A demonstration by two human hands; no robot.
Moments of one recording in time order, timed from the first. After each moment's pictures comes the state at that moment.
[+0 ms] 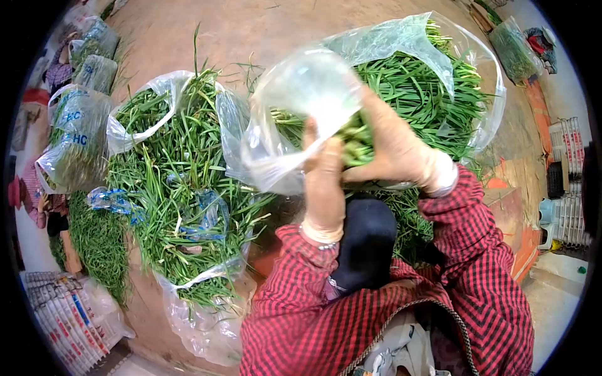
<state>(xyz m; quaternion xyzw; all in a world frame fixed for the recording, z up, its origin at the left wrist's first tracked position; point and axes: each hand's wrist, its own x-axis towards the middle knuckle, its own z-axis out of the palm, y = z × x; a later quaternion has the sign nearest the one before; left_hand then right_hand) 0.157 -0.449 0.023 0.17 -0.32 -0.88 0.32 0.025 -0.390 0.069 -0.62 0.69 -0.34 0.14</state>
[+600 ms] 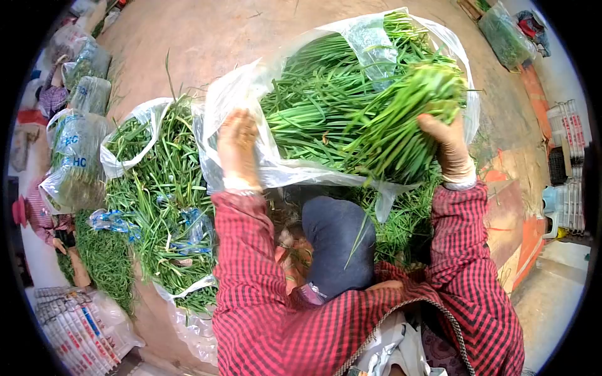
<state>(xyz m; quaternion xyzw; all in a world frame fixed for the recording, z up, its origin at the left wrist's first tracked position) 0.123 -0.572 -0.038 0.31 -0.39 -0.80 0.34 -0.045 -0.276 0.069 -0.22 0.63 -0.71 0.21</state>
